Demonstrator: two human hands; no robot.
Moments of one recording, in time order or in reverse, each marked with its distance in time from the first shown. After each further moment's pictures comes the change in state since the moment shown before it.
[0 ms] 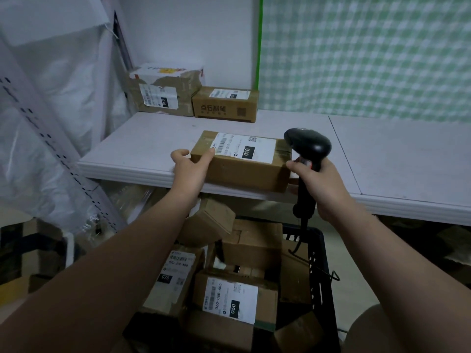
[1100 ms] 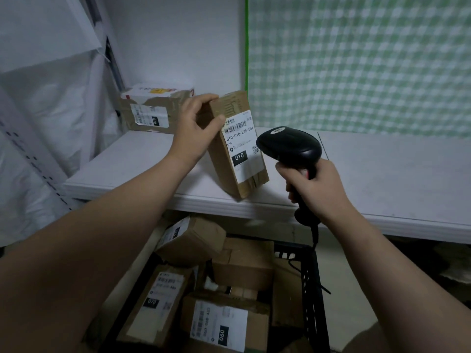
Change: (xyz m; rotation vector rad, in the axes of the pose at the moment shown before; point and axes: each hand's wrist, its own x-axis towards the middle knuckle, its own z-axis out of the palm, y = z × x) left_hand 0.030 0.093 0.028 0.157 -0.026 0.891; right_hand -0.006 -0.044 -0.021 -0.139 -0.095 -0.249
